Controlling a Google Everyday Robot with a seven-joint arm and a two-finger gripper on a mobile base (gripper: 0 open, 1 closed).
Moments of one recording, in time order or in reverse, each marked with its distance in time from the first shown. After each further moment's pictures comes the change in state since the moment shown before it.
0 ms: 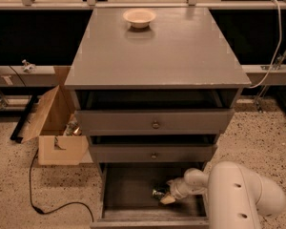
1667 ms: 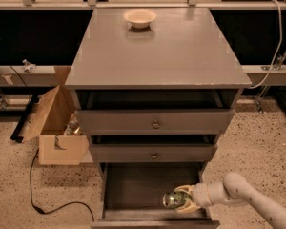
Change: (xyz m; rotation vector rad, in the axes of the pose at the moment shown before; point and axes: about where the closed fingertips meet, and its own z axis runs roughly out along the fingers) arm -0.027 0.085 -0.178 -0.110 -0.424 -0.335
